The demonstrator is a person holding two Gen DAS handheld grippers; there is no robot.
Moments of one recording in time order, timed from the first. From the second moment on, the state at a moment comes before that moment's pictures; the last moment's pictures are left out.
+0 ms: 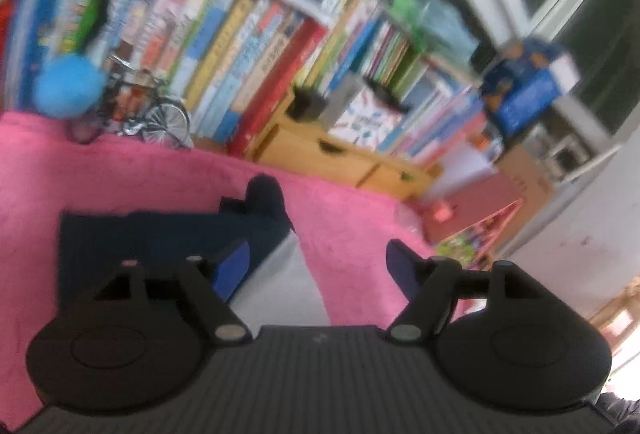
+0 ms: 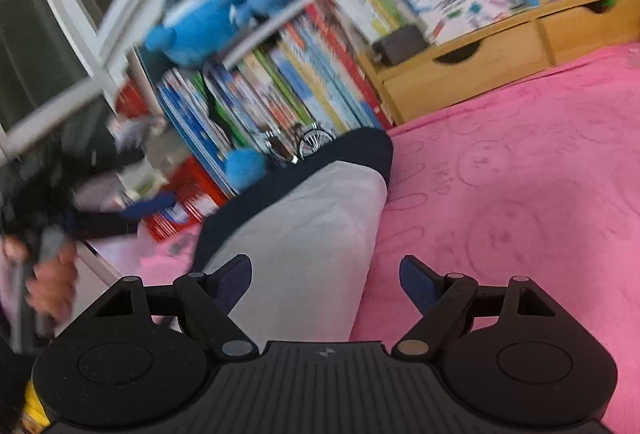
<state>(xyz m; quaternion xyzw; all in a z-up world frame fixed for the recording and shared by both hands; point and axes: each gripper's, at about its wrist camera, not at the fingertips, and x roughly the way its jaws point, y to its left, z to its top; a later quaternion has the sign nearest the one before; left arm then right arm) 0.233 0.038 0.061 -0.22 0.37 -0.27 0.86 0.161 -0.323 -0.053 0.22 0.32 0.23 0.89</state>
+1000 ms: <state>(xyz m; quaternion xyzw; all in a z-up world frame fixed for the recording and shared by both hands) 0.404 0.000 0.019 -0.20 0.44 -0.18 0.86 0.191 -0.285 -0.086 0.18 0.33 0.28 0.88</state>
